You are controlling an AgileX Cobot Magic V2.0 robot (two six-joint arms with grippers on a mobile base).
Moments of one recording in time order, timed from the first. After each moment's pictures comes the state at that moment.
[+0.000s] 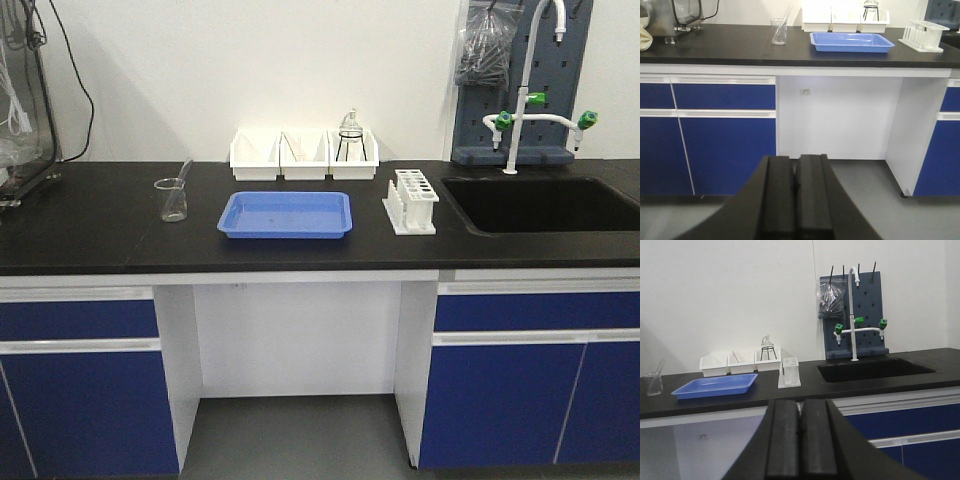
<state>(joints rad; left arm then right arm) 0.01 0.01 0.03 -0.15 0.19 0.08 -0.05 -0.01 0.03 -0.01 -0.13 0.14</state>
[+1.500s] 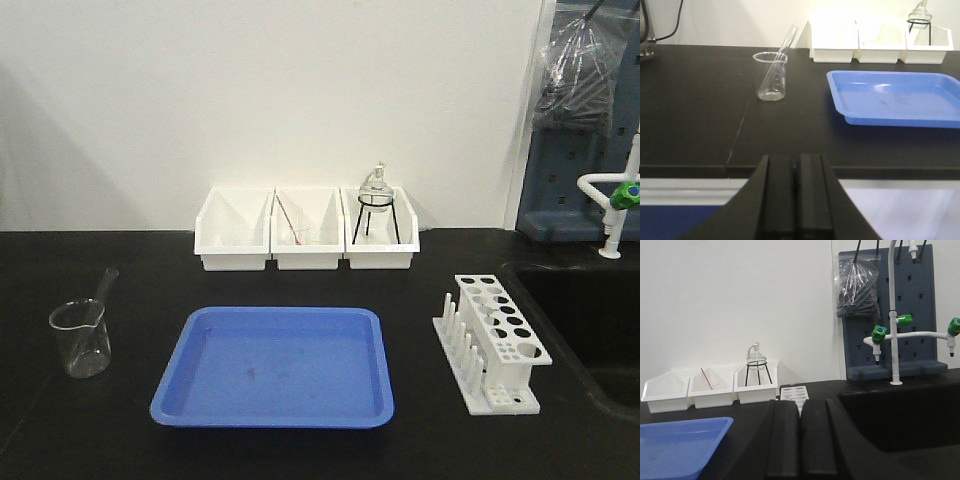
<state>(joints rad) 0.01 0.01 0.03 -0.15 0.19 0.08 -0.05 -0.01 0.03 -0.01 -0.12 0.14</state>
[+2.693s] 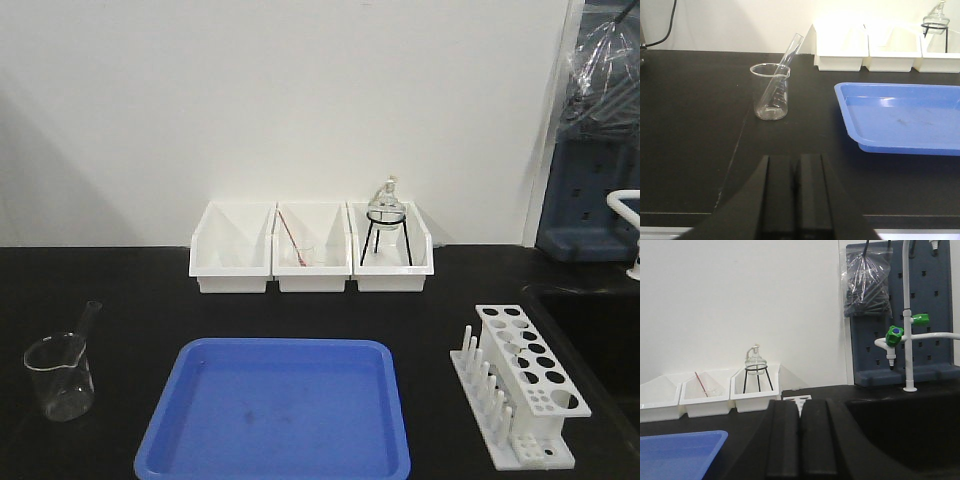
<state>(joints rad) 0.01 0.01 0.03 -0.15 0.19 0.08 -0.05 -0.01 0.03 -0.01 -0.12 0.14</state>
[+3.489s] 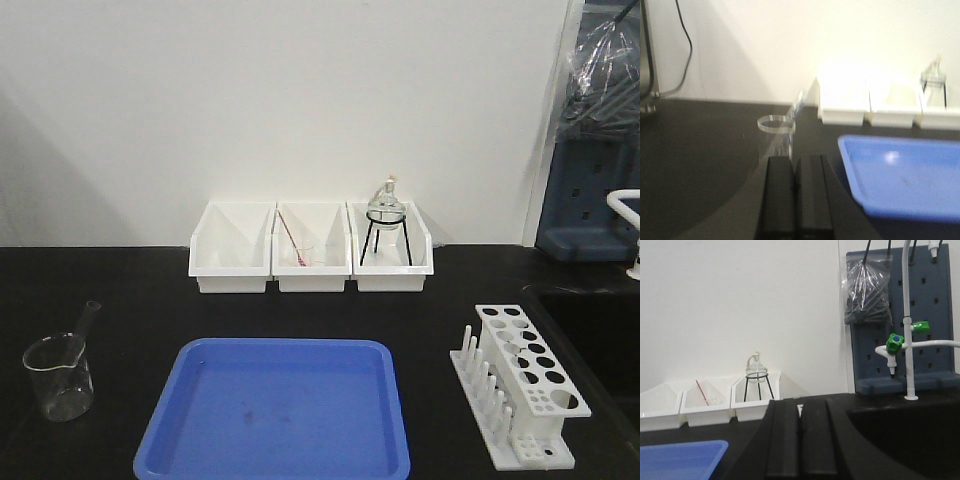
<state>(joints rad) 0.01 0.01 0.03 -0.17 -0.02 0.08 -0.05 -0.01 0.03 -0.01 -0.16 0.14</state>
